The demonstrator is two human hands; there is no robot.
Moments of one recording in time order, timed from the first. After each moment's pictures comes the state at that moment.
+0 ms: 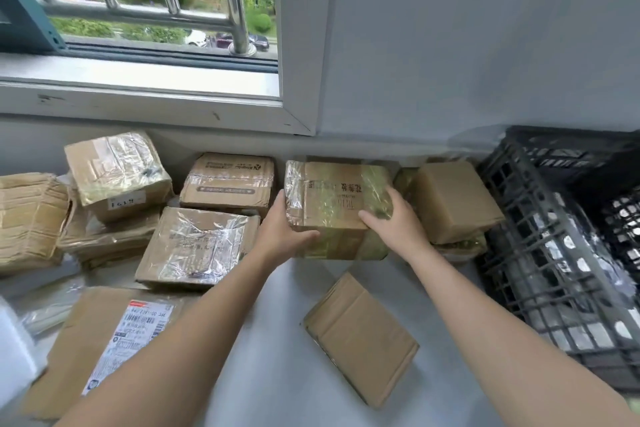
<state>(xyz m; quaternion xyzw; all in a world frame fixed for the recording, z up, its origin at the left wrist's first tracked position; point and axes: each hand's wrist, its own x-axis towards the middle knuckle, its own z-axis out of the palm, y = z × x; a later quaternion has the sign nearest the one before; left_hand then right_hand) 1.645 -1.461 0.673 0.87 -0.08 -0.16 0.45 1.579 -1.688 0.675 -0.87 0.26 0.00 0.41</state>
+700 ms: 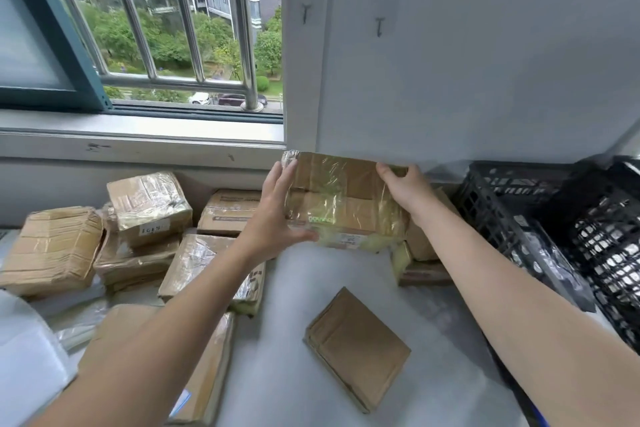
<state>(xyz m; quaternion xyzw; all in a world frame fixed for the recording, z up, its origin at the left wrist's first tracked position) 1.629 -1.425 0.773 0.81 -0.33 0.00 0.49 1.587 -1.692 0.808 -0.81 0.29 -0.11 0.50</state>
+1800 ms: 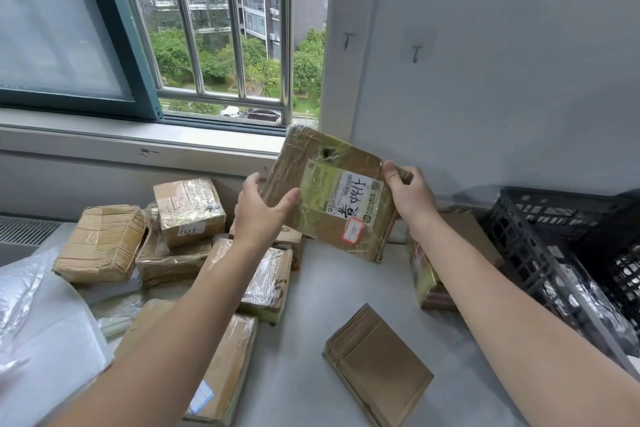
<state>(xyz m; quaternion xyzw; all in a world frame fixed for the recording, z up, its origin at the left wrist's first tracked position) 1.632 -1.384 0.807 0.82 -0.01 0.04 0.57 1.601 -1.634 0.825 -0.81 0.24 -0.19 0.51</state>
